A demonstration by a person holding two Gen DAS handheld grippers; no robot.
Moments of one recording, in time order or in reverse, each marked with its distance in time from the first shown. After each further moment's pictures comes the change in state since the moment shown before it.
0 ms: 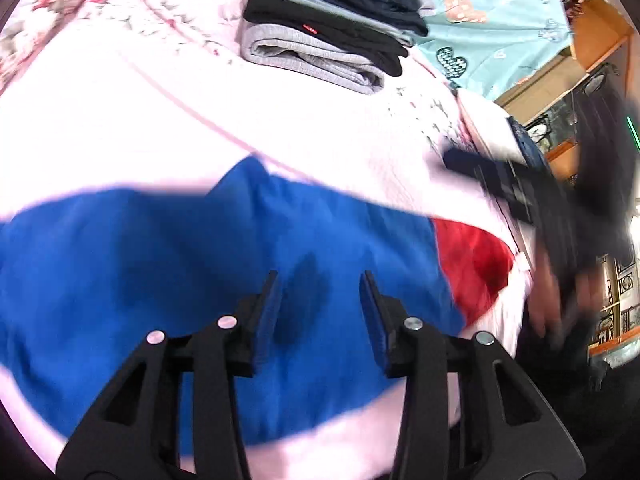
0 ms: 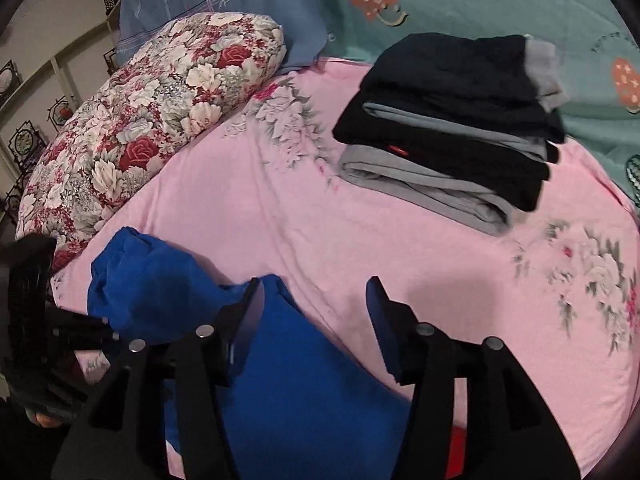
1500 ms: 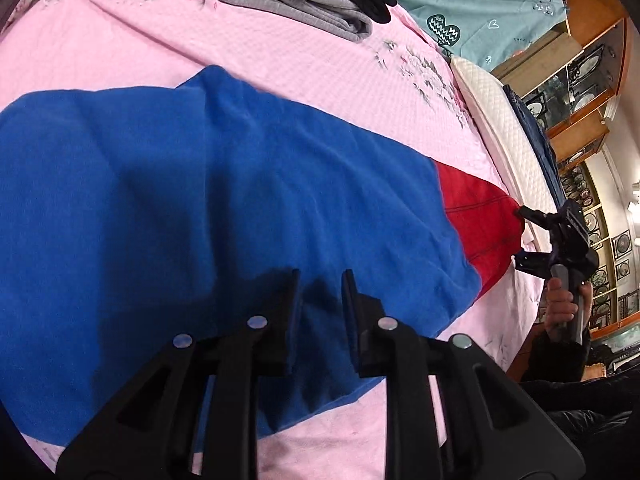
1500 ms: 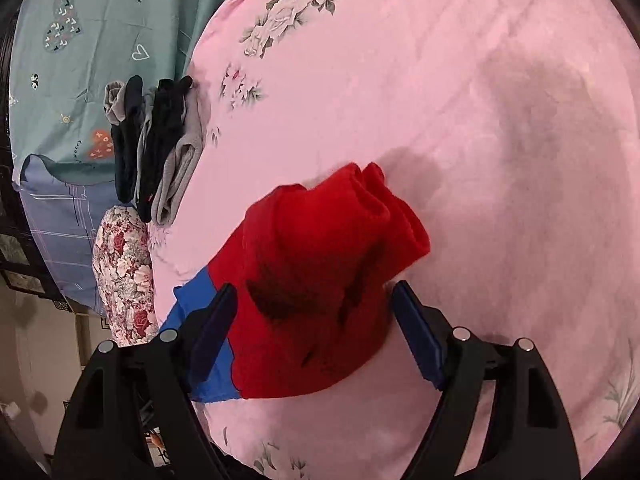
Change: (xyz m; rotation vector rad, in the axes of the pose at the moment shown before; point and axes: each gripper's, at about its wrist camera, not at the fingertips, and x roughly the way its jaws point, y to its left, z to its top) left arm 0.039 -0.013 -0.057 0.024 0.042 -0.038; right arm -0.103 -0.212 -0.285 1.155 -0.062 0.177
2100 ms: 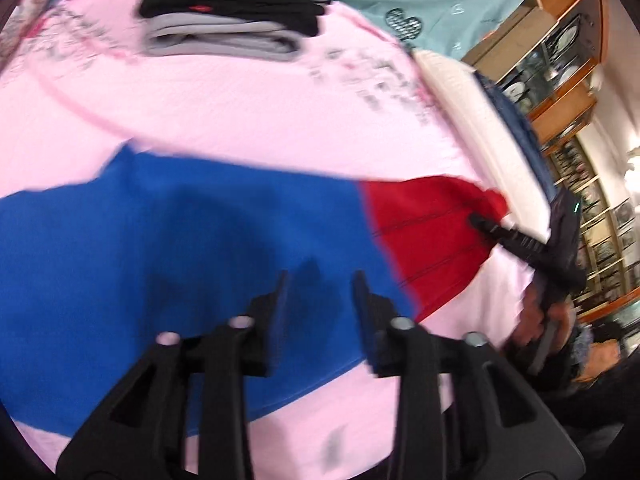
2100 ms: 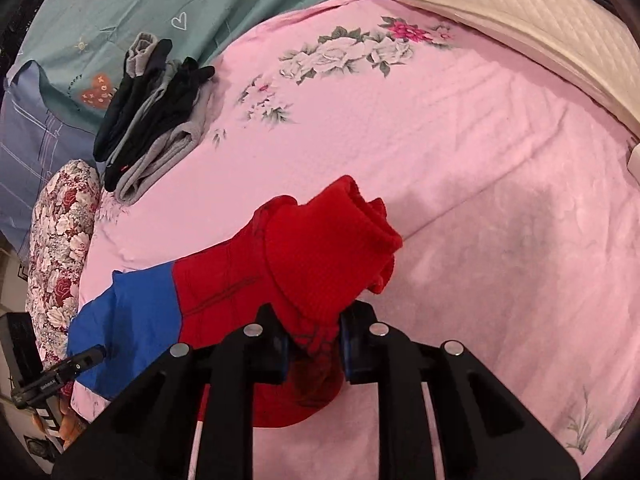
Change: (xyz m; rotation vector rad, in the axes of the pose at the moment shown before) left arm -0.003 -0.088 0.034 0.107 -0.008 -0.019; right arm 0.000 0.047 -0.025 -0.347 -0.188 -0.248
